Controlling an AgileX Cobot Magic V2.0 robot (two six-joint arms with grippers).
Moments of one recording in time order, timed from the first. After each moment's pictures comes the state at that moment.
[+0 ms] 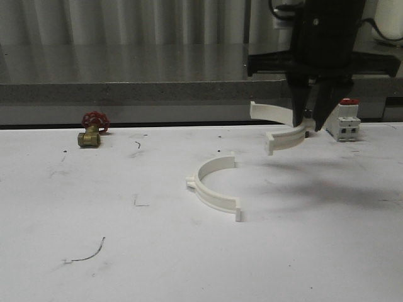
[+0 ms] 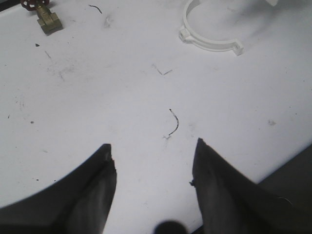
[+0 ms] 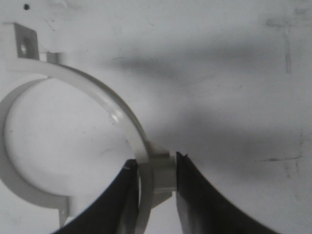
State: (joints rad) left arm -0.51 0.69 -0.70 -0.01 0.82 0.04; right arm 0.39 1.86 -1.49 -0.13 1.00 0.61
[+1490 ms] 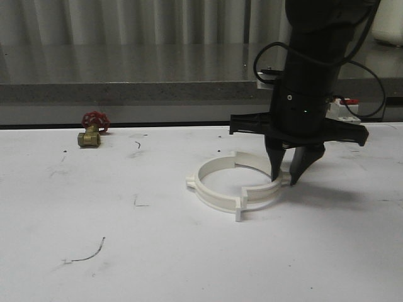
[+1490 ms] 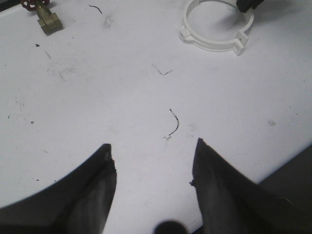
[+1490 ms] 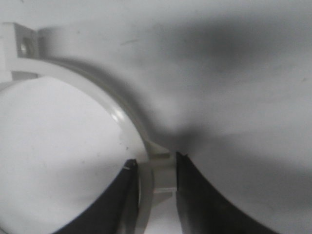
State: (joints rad) left arm -0.51 0.69 -0.70 -0.01 0.82 0.04; right arm 0.41 1.97 -1.36 -0.08 0.75 0.65
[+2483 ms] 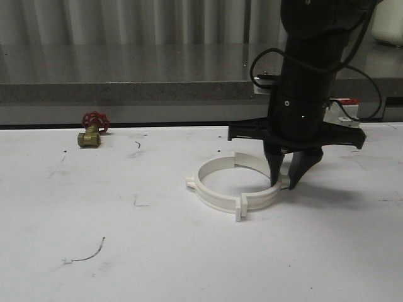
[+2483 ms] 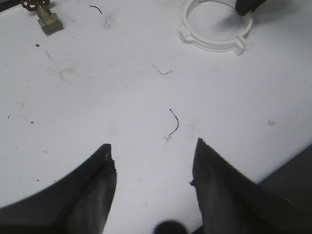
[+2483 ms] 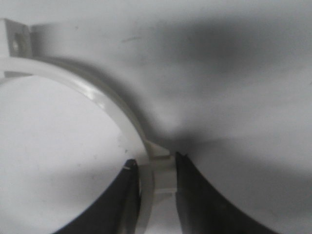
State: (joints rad) left arm -0.51 0.69 -0.70 -0.01 0.82 0.04; right arm 0.42 1.99 -1.36 -0.10 0.74 0.65
